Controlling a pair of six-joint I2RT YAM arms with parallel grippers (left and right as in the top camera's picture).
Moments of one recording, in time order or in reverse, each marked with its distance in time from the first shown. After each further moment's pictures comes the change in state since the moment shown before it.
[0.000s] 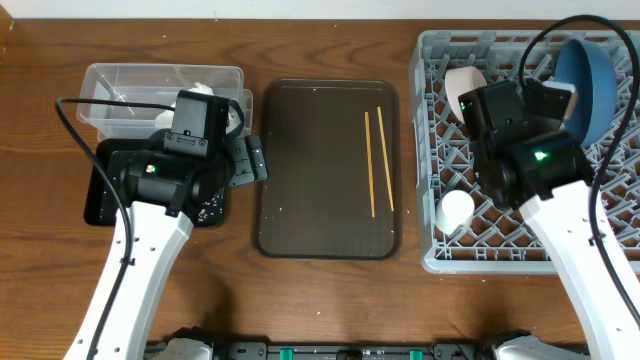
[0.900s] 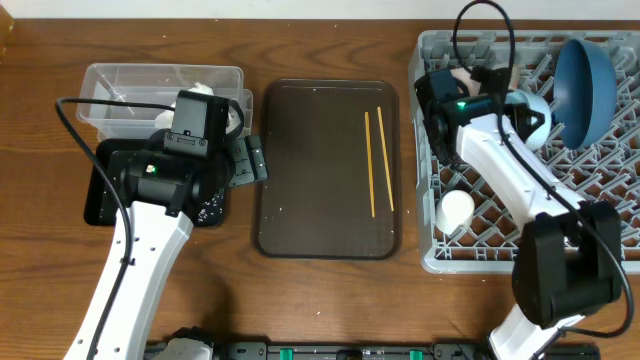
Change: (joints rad) left arm 0.000 0.000 0.000 0.000 0.000 0.000; right arm -0.015 0.455 0.000 0.254 0.362 -0.137
